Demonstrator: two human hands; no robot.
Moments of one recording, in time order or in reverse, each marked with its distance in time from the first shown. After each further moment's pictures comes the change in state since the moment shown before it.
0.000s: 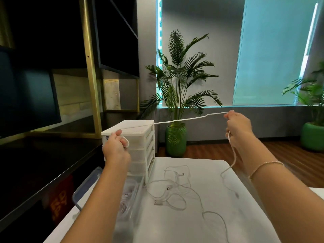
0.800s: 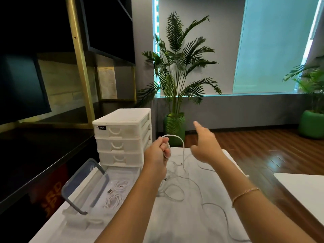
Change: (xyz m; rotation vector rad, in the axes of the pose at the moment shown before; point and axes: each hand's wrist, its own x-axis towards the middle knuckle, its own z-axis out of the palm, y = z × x) left_hand -0.037 -0.093 0.011 0.232 -0.358 -0.278; right_hand -0.039 0.080 0.038 -0.852 -0.413 -0.414
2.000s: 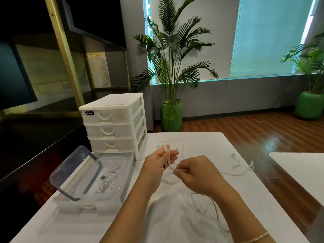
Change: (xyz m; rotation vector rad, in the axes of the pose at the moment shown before) left_hand -0.004 -0.064 -0.046 0.507 -0.300 0.131; right_hand -0.089 0.024 0.037 0.005 -0.202 -0.226
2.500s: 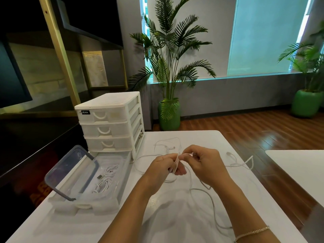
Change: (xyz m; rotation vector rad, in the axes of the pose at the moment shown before) left_hand -0.013 0.008 0.006 0.348 -0.316 0.070; right_hand 0.002 0.018 -0.006 0.212 0.318 0.035
